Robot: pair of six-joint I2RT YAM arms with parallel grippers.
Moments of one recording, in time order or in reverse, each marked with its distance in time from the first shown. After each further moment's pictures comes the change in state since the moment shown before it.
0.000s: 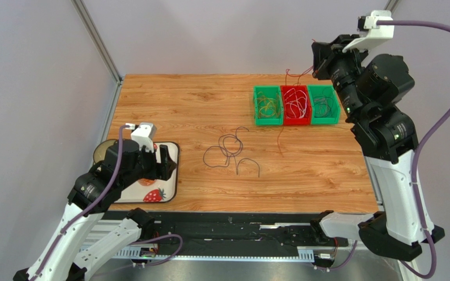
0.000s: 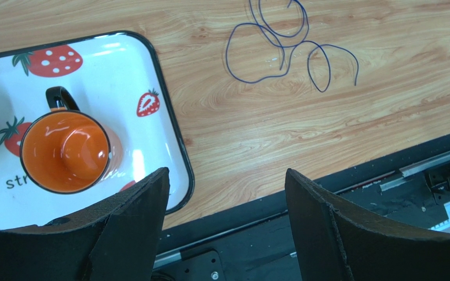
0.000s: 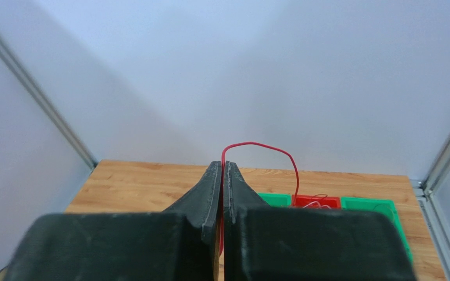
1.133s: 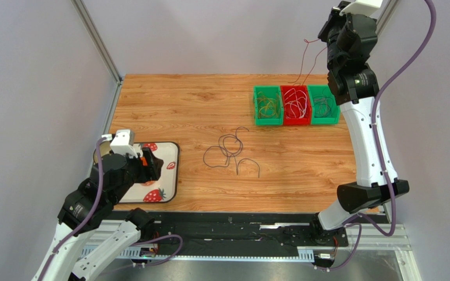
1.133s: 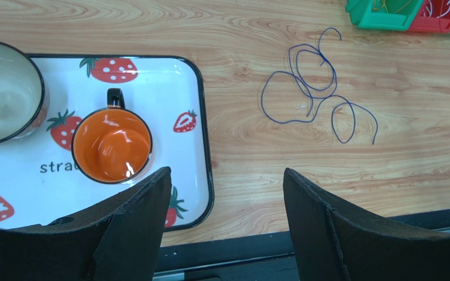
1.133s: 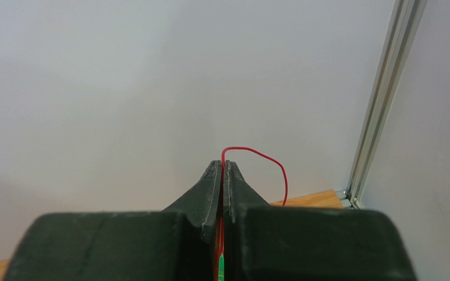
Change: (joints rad) left arm 0.000 -0.177 -0.072 0.026 -0.213 -0.092; right arm -0.285 0.341 0.102 0.271 0.111 -0.041
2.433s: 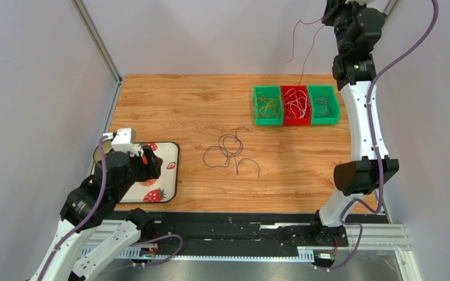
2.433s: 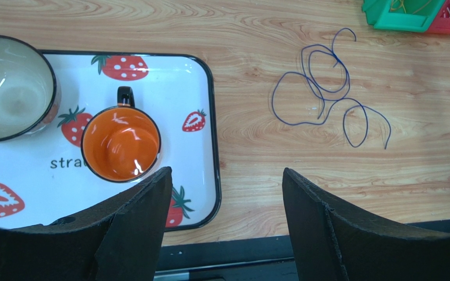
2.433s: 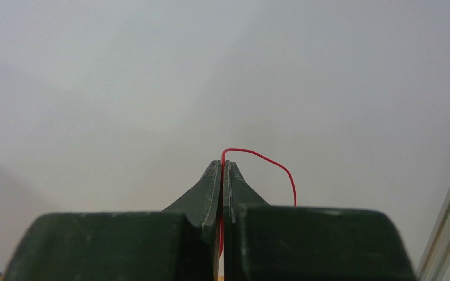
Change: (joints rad) left arm 0.000 0.025 0.000 -0.004 -0.038 -0.004; right arm -0.174 0.175 0.036 0.310 -0.390 0.070
